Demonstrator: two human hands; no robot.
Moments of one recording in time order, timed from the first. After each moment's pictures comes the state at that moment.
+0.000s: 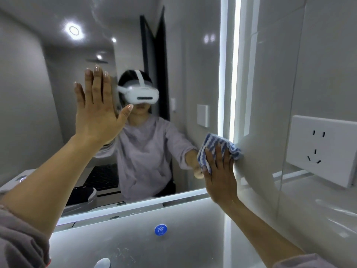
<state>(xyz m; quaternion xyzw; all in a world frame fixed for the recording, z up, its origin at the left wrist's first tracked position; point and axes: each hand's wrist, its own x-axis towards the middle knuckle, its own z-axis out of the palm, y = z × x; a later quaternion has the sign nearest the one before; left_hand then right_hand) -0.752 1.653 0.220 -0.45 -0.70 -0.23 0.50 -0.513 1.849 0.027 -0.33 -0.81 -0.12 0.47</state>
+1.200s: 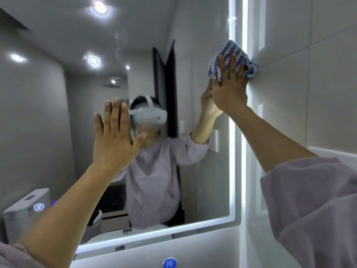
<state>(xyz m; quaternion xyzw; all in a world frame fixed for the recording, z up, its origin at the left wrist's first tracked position) -0.743 1.649 0.221 -0.43 -0.73 -0.23 0.48 -0.535 1.857 0.336 -0.36 -0.74 -0.12 0.55</state>
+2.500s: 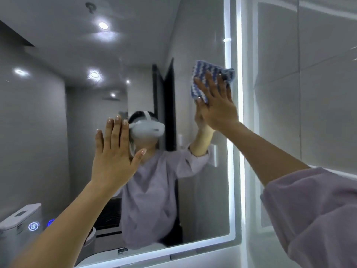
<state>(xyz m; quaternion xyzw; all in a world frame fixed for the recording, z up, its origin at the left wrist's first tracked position) -0.741 1.646 0.220 -0.43 -0.72 -0.23 0.49 -0.546 1.860 0.334 -0.26 -0.77 -0.25 0.53</state>
